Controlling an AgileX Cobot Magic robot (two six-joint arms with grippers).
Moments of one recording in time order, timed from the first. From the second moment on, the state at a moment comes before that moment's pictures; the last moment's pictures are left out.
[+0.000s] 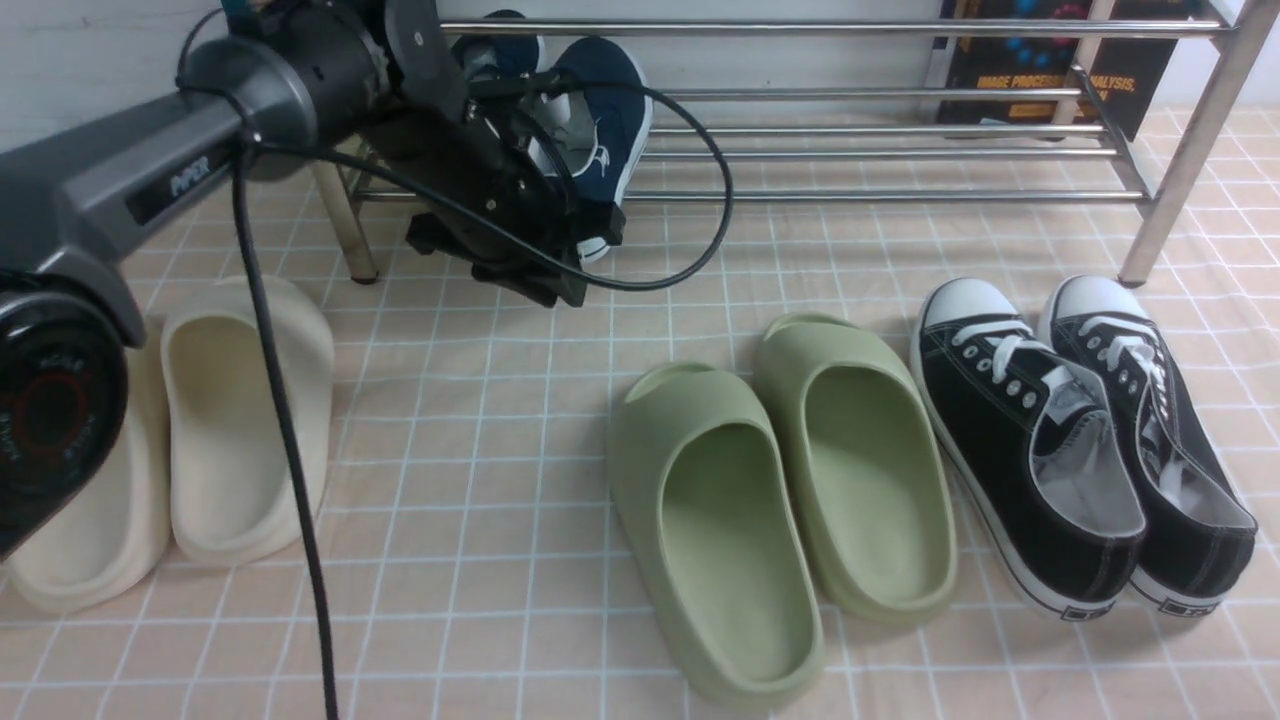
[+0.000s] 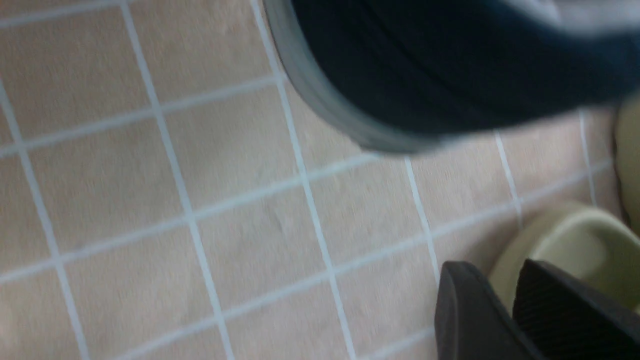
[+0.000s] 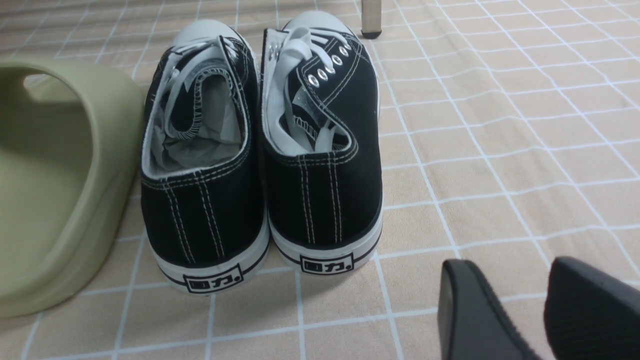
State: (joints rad) right arm -0.05 -0.01 0.02 -0.10 0.36 0.22; left arm -0.30 2.15 -1.85 -0.32 0.83 0.09
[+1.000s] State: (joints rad) right arm -0.05 -0.01 0.02 -0.10 0.36 0.22; left arm -0.30 2.05 -2.14 -0.01 1.01 -0.04
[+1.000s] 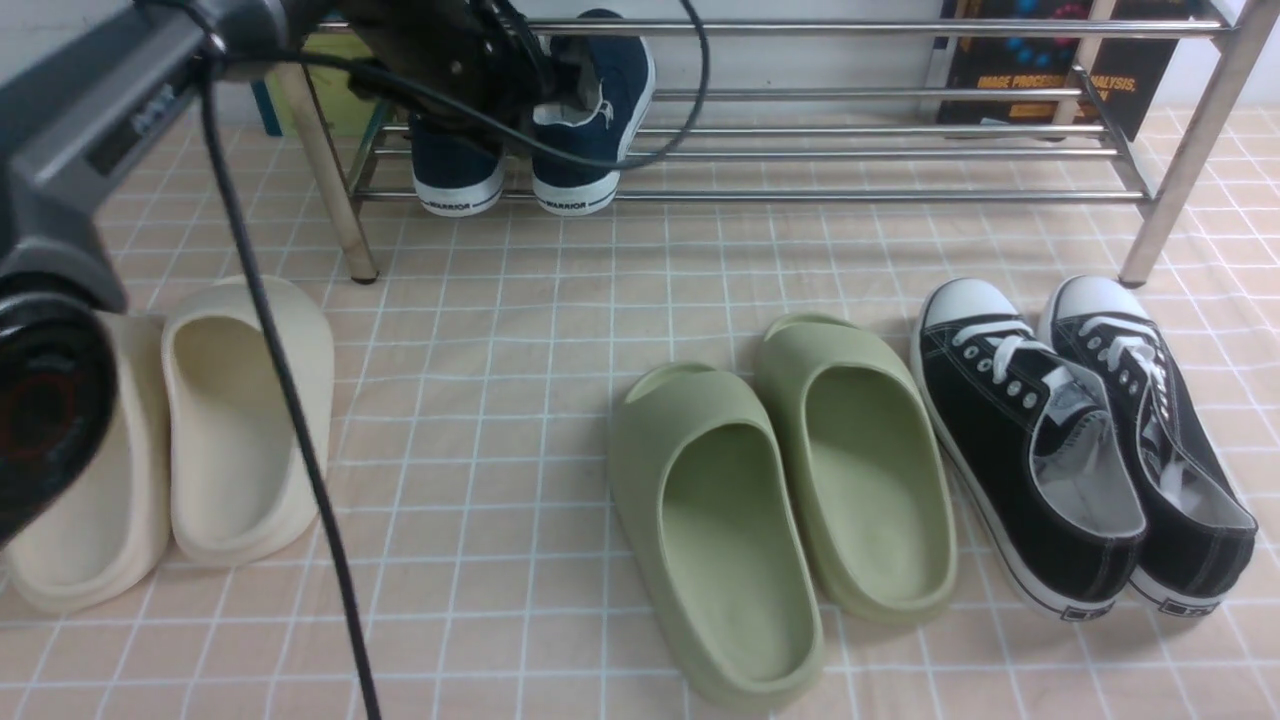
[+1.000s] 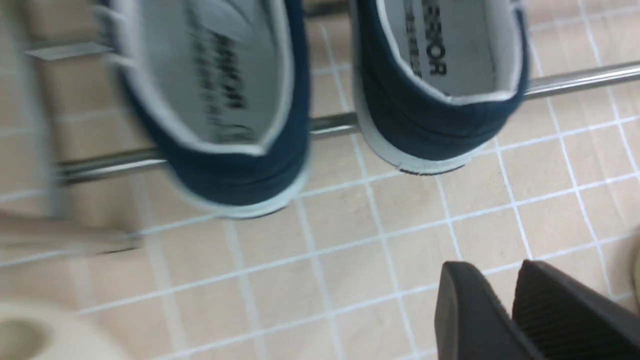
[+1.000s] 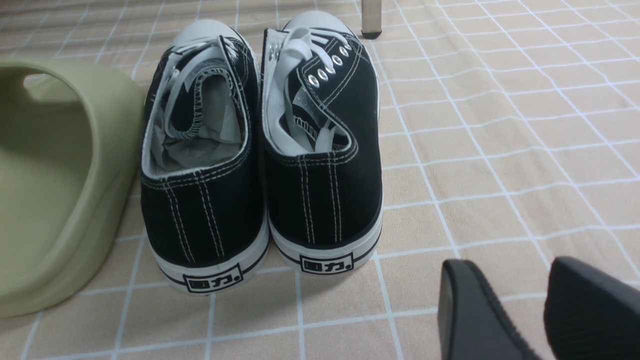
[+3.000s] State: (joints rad) right arm -0.05 -0.01 0.02 -0.10 0.36 0.22; left arm -0.29 0.37 -0.91 0.29 1.22 -0.22
